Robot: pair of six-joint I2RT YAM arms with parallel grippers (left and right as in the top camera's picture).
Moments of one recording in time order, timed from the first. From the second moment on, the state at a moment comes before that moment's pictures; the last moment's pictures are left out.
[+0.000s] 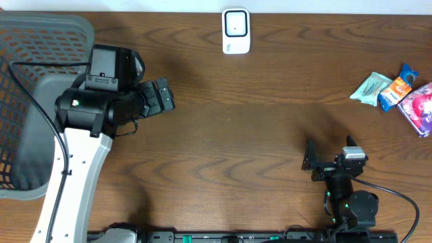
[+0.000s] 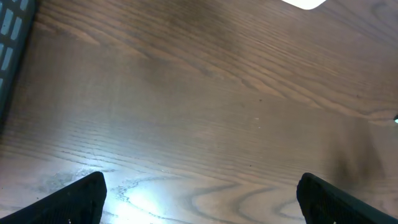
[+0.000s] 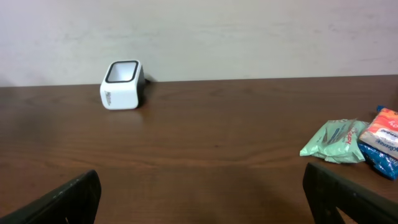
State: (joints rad) left arm -0.15 1.35 1.45 -1.16 0.14 -0.46; right arm 0.03 0.01 0.01 -0.07 -0.04 0.06
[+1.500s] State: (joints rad) left arm -0.15 1.35 1.45 -1.16 0.14 -0.45; right arm 0.03 0.01 0.01 -0.07 -0.04 0.06
